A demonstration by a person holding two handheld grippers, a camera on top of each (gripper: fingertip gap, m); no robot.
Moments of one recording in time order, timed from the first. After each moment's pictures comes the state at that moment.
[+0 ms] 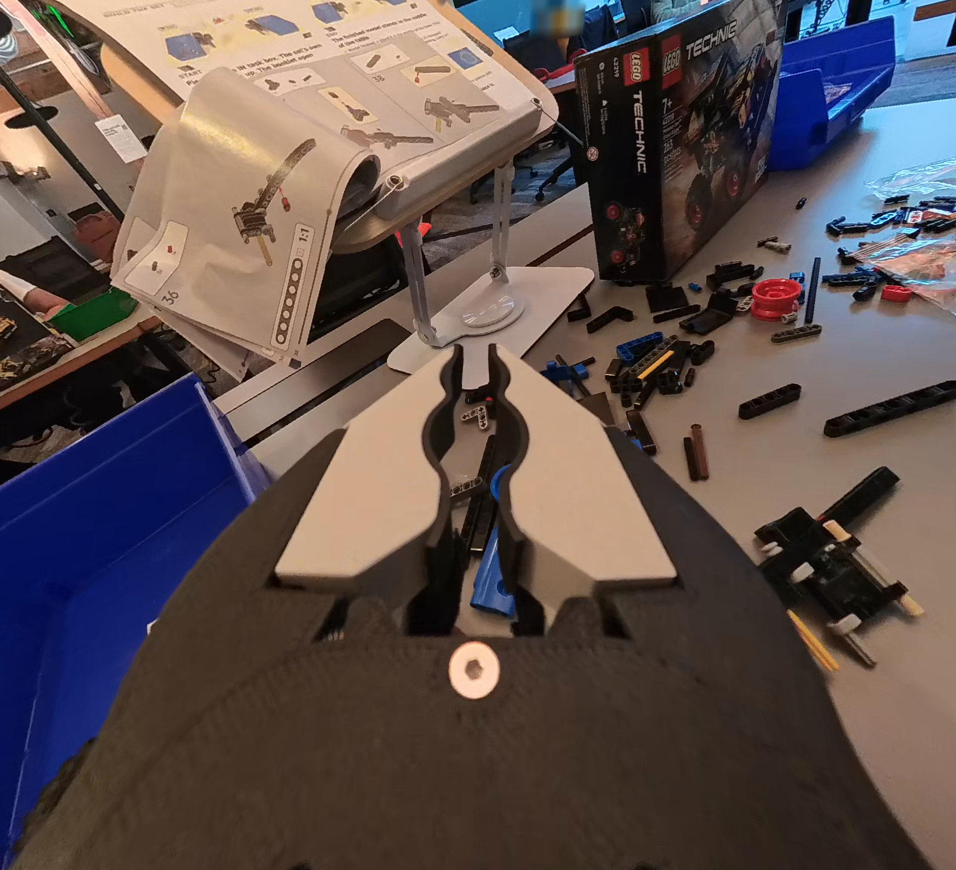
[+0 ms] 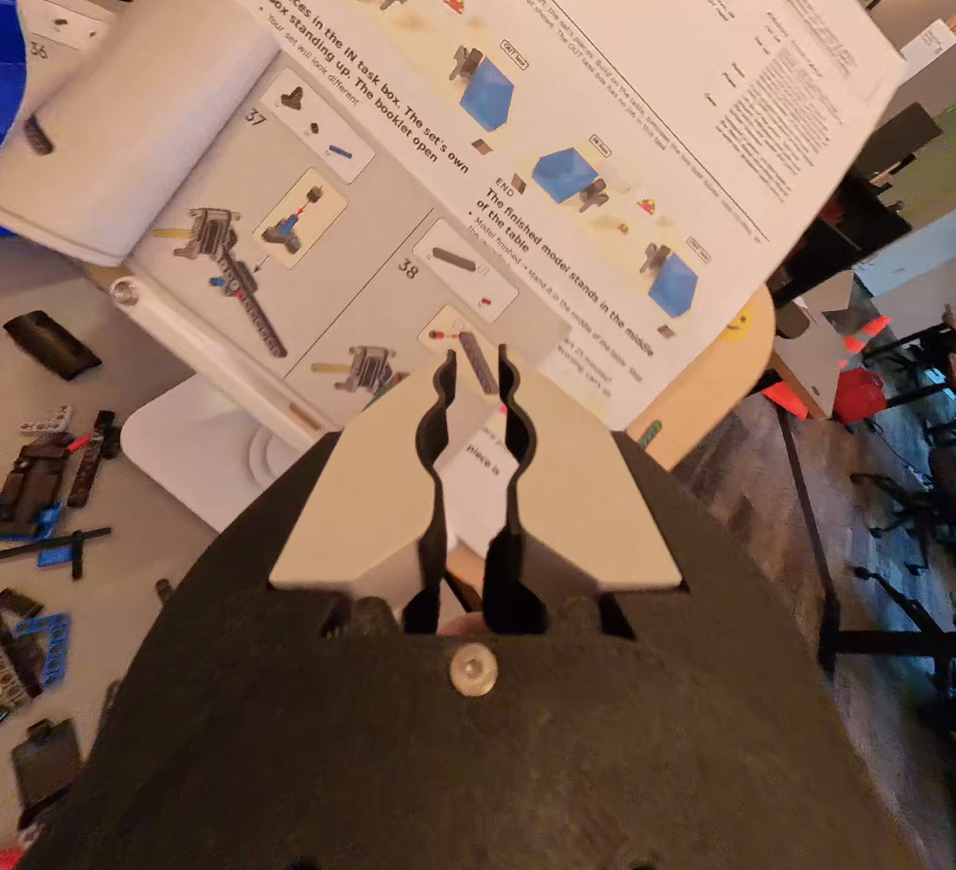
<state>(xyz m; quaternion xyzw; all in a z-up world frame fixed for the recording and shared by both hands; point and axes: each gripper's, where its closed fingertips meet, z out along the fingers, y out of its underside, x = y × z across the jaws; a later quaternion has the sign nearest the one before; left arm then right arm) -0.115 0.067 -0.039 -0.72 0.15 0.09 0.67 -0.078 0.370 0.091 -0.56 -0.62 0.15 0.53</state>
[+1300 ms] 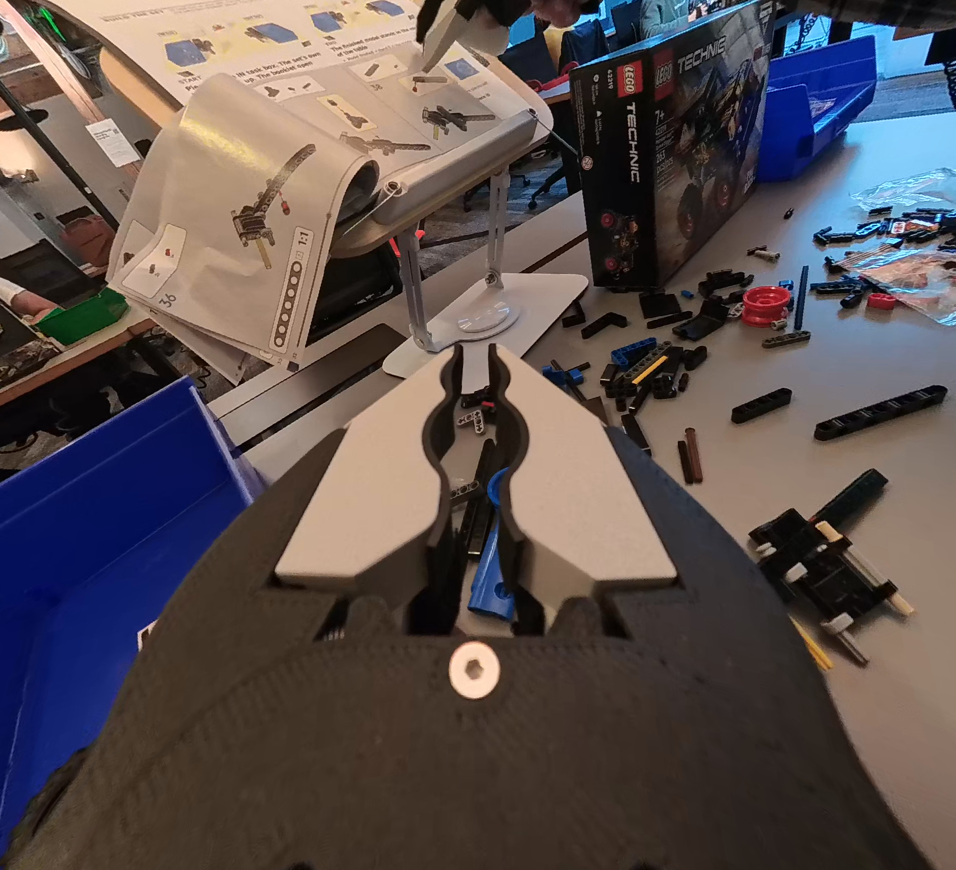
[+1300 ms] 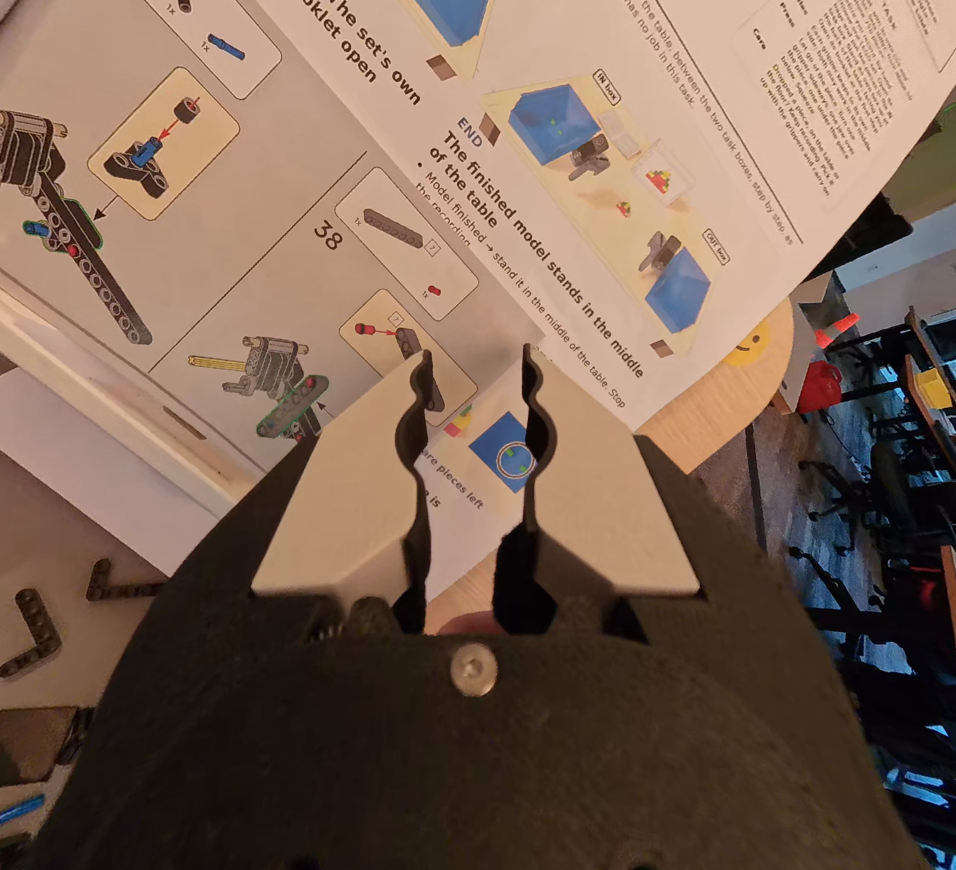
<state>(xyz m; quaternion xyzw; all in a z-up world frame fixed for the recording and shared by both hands) -0.115 0.065 -0.037 -0.72 0.15 0.08 0.67 -0.101 0.415 0.068 -0.55 -0.65 0.09 0.51</state>
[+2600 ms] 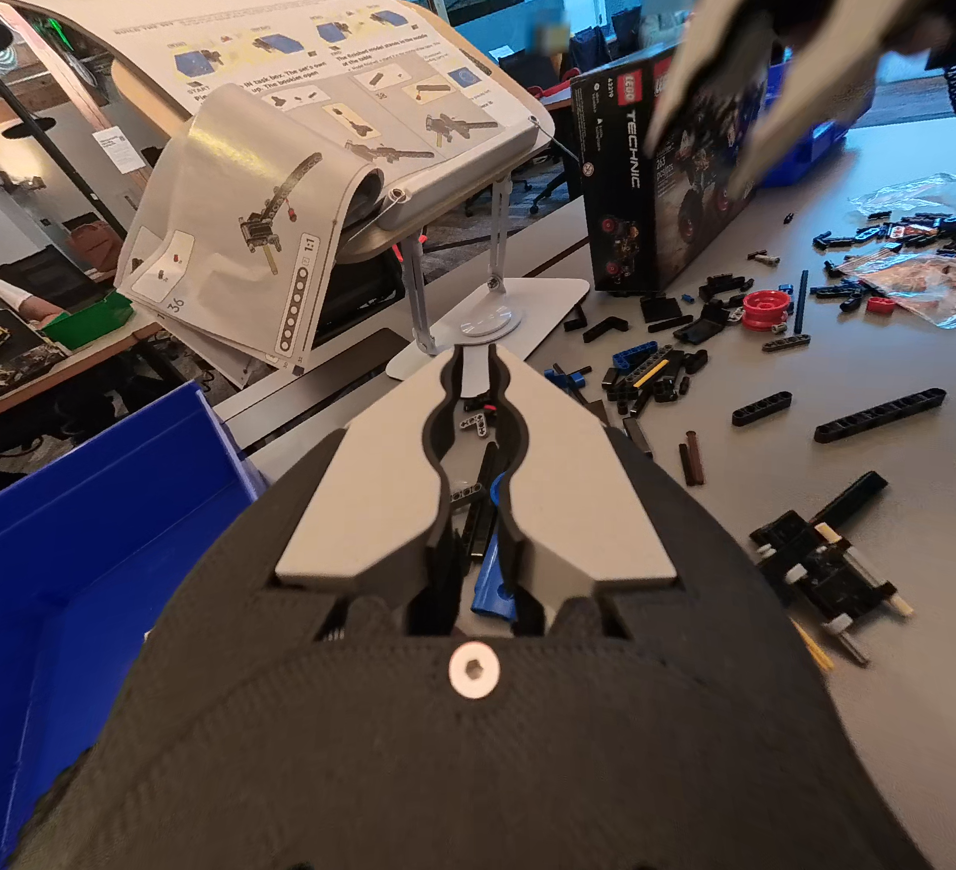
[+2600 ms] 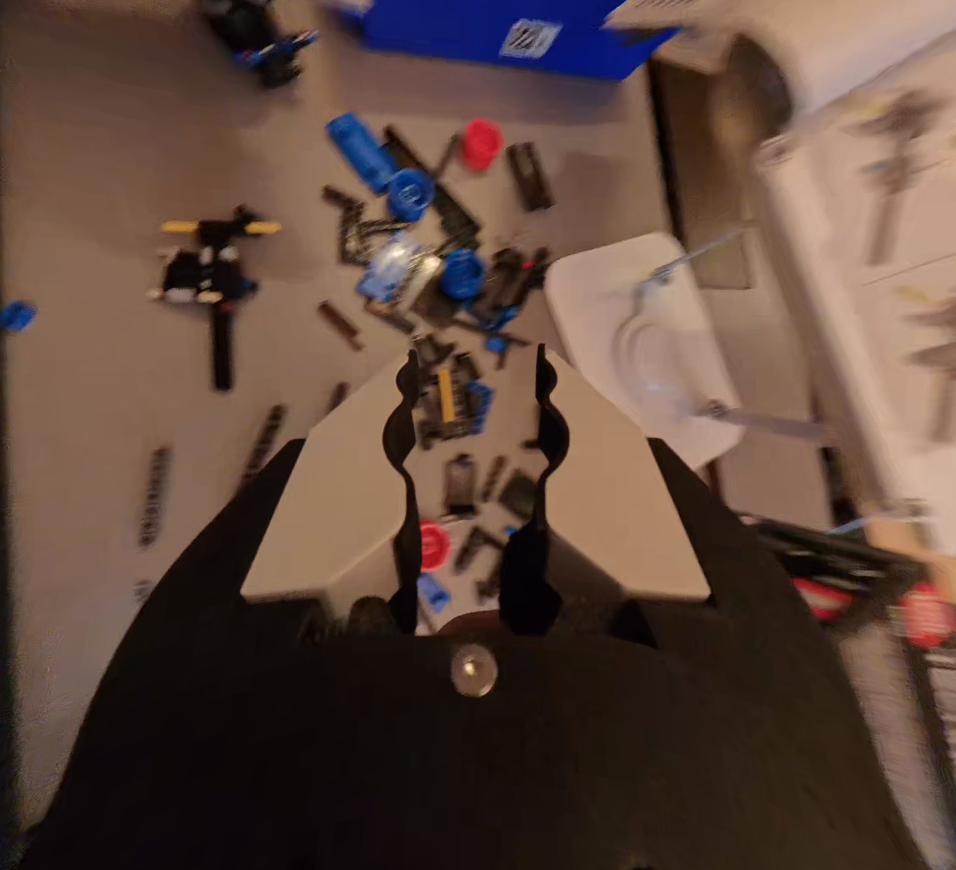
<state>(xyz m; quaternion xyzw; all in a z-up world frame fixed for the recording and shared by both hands) -0.115 0.063 -0.034 -0.72 0.15 0.08 0.68 0.001 0.153 -0.027 -0.46 -0.80 0.19 0.33</state>
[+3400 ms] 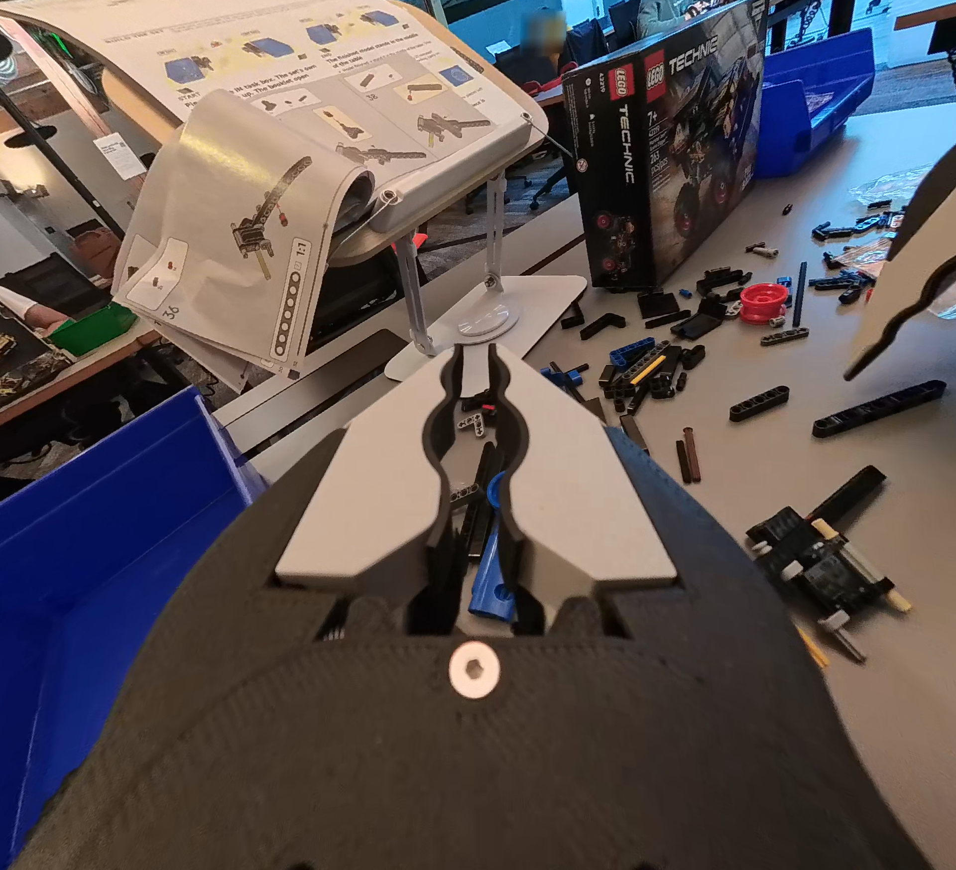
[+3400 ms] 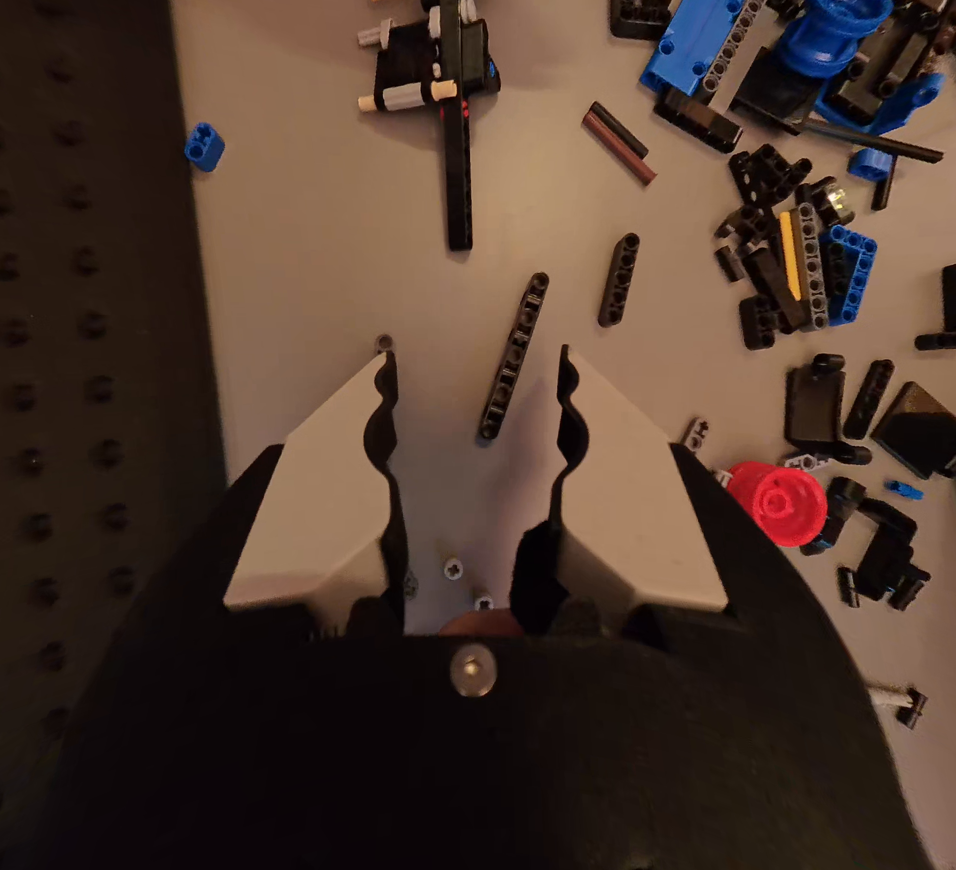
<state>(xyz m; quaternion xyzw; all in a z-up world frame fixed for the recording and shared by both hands) -0.111 0.064 -0.035 -0.72 0.16 0.09 0.67 0.086 0.067 -0.170 -0.52 -0.80 0.22 0.20</state>
